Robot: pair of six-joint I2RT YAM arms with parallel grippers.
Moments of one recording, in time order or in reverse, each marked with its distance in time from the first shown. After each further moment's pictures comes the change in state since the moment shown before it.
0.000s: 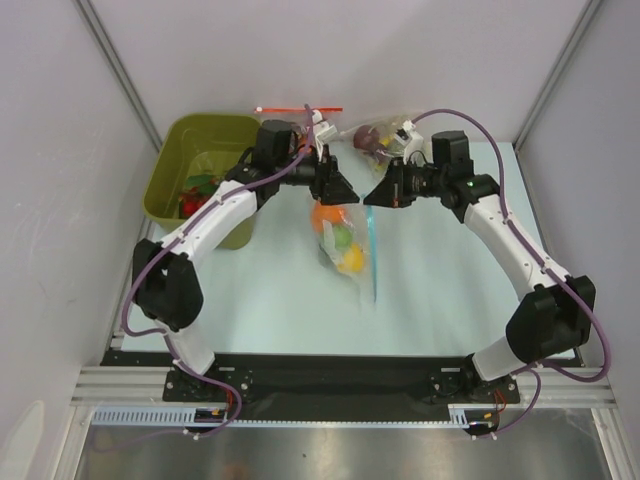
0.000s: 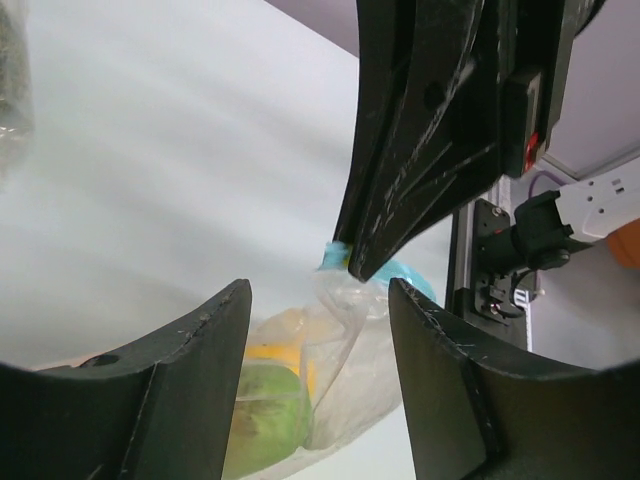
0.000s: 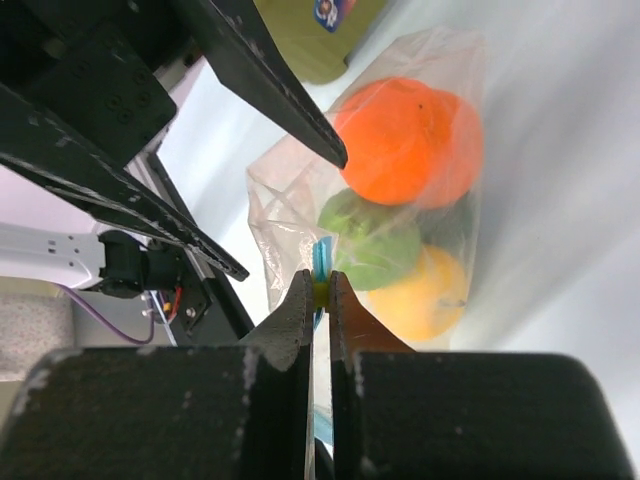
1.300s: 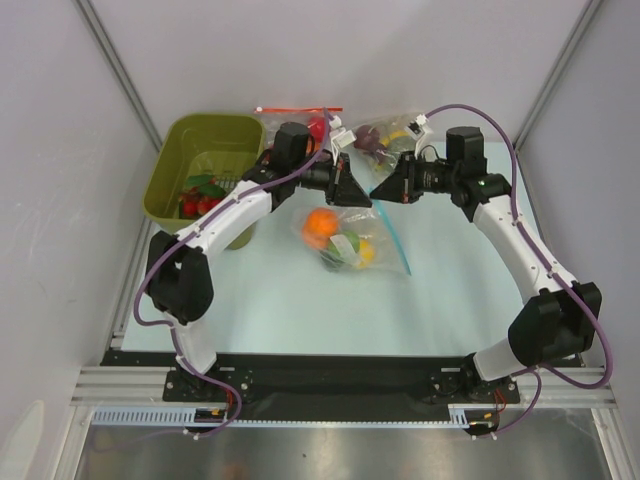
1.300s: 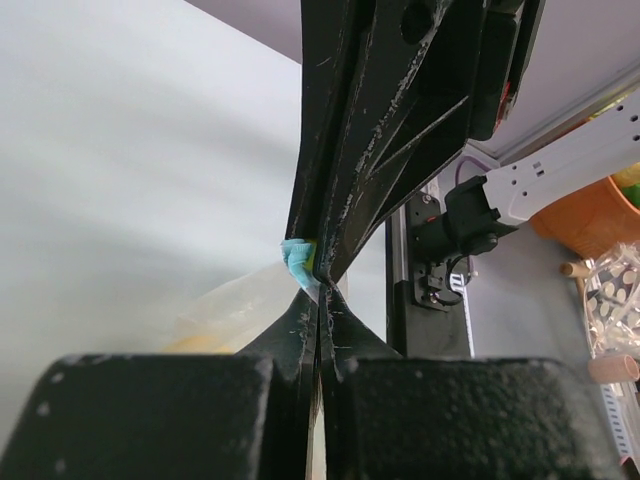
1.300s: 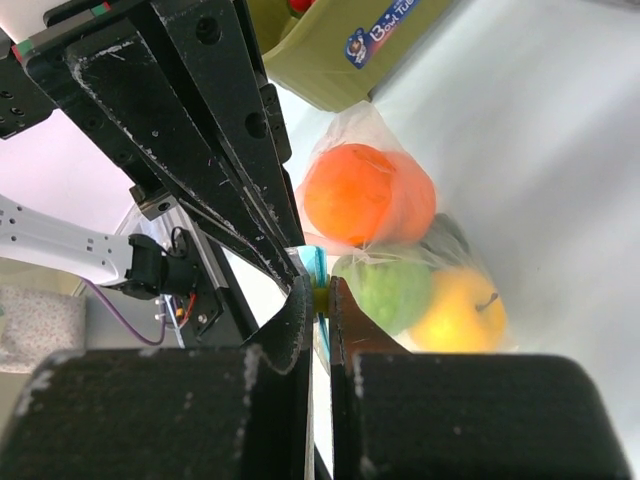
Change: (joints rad) left arm -0.059 0.079 0.042 0.063 0.137 -0.082; right arm -0.065 -0.030 0.000 0.038 -0.122 -0.006
